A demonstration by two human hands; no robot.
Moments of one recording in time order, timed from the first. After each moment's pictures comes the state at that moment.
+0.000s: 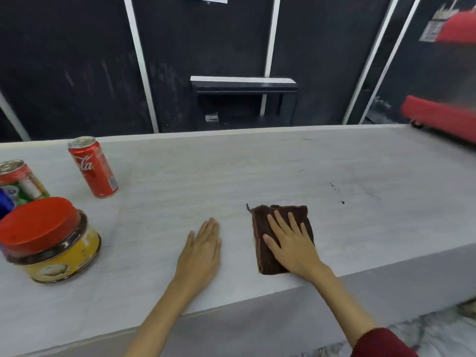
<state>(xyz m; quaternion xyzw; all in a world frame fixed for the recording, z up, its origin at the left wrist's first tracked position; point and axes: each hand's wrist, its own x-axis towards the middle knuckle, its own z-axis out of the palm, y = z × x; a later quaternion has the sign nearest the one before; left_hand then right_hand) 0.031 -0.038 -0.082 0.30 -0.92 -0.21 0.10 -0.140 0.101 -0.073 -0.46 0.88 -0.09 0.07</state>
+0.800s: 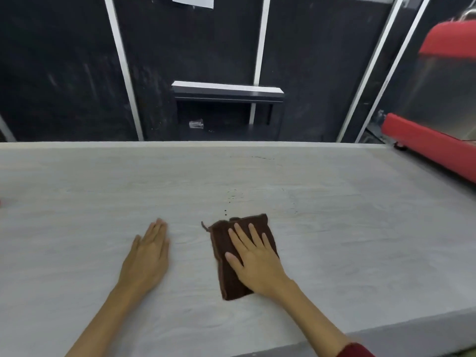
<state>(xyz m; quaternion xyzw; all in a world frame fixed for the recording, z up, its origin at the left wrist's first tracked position) -0.148 -0.003 -0.082 0.42 -0.88 -0.18 0.12 -0.327 0.157 -0.070 -0.57 0.81 -0.09 0.08</state>
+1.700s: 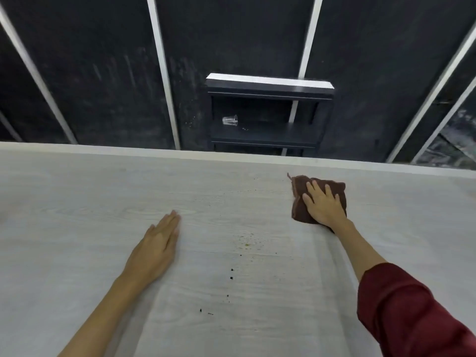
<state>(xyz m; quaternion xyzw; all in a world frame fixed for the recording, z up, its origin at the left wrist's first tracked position) -0.239 -0.109 -0.078 0.44 -0.86 -0.21 0.15 -0.615 -0.011 -0.060 -0.45 0.88 -0.08 0.09</state>
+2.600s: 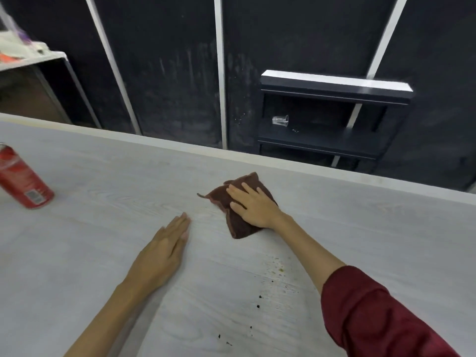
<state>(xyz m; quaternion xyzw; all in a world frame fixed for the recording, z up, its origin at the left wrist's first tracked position) -0.210 -0.113 -0.076 0.50 -0.82 -0.20 0.17 -0.461 -0.156 -0.061 -0.76 0.62 -0.07 0.17</state>
